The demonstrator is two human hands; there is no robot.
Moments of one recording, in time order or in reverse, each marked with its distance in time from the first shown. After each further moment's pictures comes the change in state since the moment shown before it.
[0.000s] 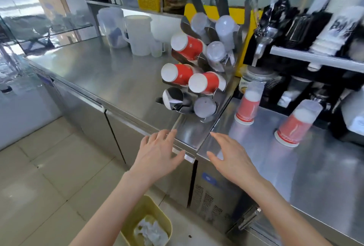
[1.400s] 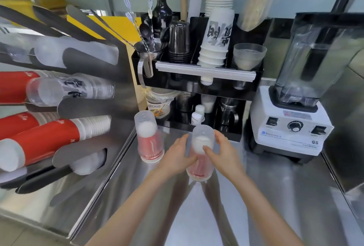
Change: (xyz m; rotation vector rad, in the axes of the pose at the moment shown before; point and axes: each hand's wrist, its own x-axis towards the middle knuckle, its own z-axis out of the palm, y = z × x) left_hand 0.268 0.298 0.146 -0.484 -0.264 0.291; right_hand 0.087 0.316 -0.130 0.415 0.328 0.411
